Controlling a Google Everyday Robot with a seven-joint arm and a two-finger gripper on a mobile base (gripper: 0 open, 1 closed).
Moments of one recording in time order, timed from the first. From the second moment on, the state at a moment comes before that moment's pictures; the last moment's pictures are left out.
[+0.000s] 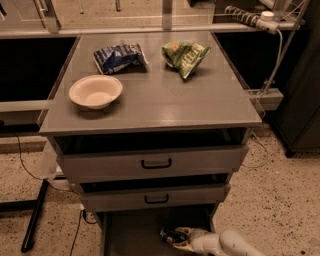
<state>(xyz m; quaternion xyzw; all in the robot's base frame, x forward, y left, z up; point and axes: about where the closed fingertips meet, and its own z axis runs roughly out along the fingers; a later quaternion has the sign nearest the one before) 0.483 -0.106 0.157 -0.56 0.68 0.21 0.43</state>
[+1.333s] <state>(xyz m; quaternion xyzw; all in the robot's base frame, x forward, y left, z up) 0.484 -0.107 0.156 -0.56 0.68 0.21 0.43</state>
